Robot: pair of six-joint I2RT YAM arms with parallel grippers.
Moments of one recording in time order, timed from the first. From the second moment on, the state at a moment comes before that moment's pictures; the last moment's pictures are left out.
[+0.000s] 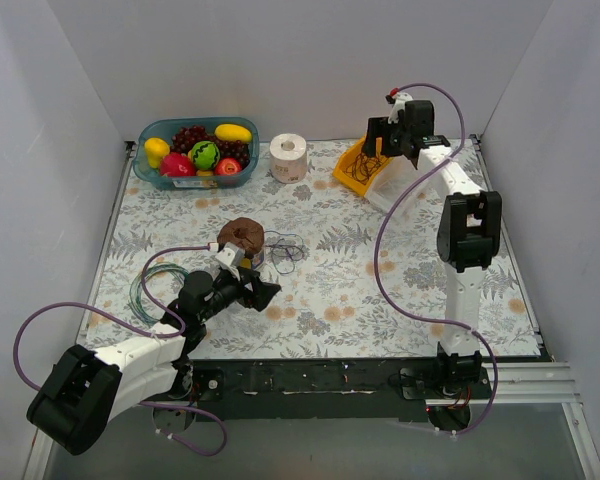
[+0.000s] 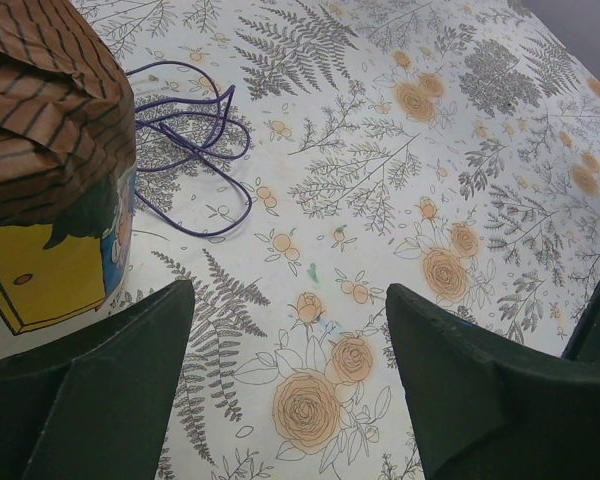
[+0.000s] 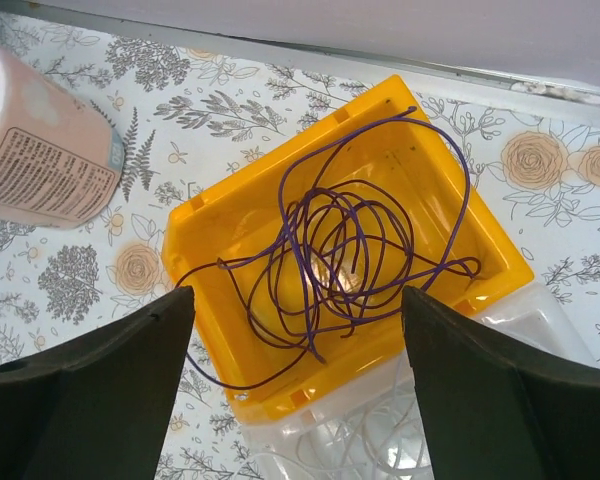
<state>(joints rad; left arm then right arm) -0.52 0.98 0.11 0.68 0.30 -0.32 0.15 2.24 1.96 -0.28 -0.28 0.07</state>
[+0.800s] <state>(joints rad) -0.47 0.73 0.18 0.51 0.33 -0.28 0.58 1.83 1.31 -0.20 -0.63 -0.31</state>
